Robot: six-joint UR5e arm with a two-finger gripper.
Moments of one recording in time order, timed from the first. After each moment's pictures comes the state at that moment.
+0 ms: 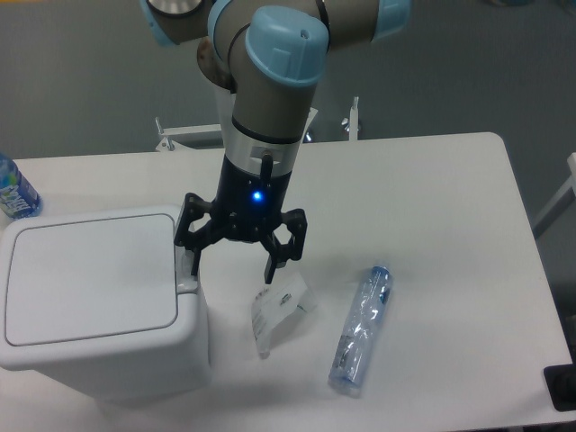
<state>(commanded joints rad) 2.34 -1.80 -1.46 -1.07 1.18 0.25</state>
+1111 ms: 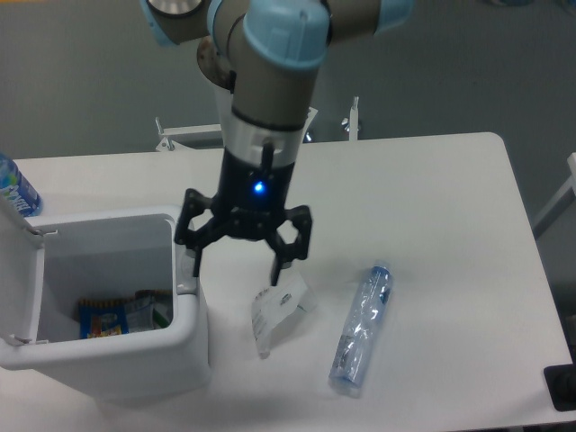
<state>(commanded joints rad) 2.46 -1.80 -1.32 -1.03 1.19 0.27</state>
